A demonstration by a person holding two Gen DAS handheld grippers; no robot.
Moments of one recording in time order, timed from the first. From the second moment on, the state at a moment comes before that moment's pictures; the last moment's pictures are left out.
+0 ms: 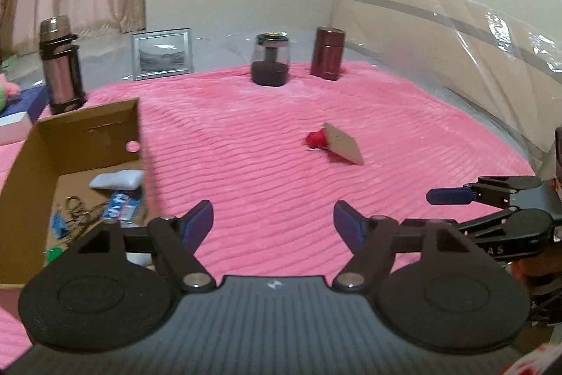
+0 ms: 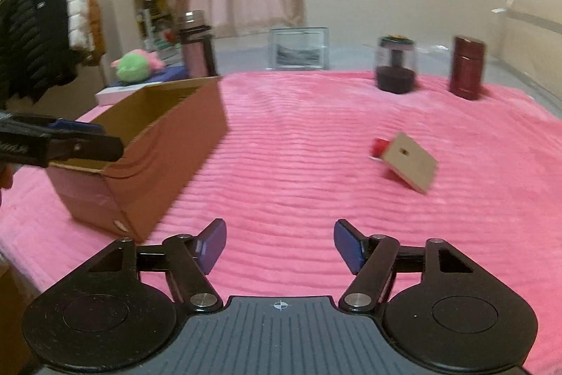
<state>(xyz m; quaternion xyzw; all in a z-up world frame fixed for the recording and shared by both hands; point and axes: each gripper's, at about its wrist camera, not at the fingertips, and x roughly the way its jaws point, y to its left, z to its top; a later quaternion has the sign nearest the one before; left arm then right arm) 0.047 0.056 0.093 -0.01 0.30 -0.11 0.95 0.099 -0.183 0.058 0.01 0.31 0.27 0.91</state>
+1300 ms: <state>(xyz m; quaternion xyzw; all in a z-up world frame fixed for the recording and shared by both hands) 0.200 -0.054 0.019 0.13 0.36 -0.20 0.90 0.222 -0.296 0.016 -0.06 0.34 0.27 0.90</state>
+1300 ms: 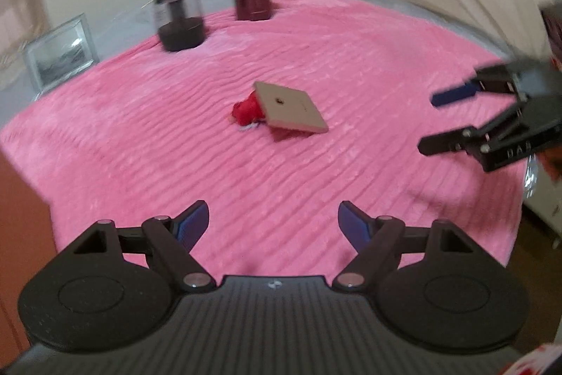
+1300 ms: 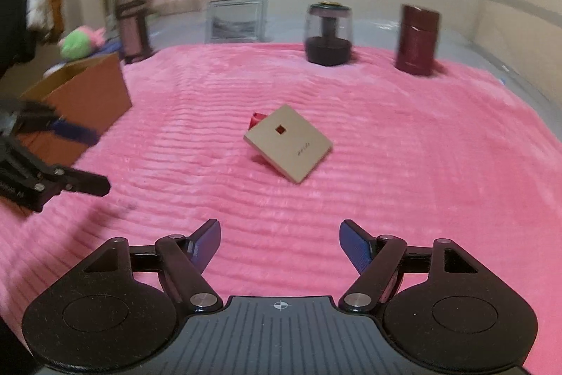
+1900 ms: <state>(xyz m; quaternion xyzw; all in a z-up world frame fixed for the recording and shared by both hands) 0.316 -0.067 0.025 0.32 0.35 -0.32 0.82 0.349 -0.248 -0.012 -0.26 0.33 0.41 0.81</state>
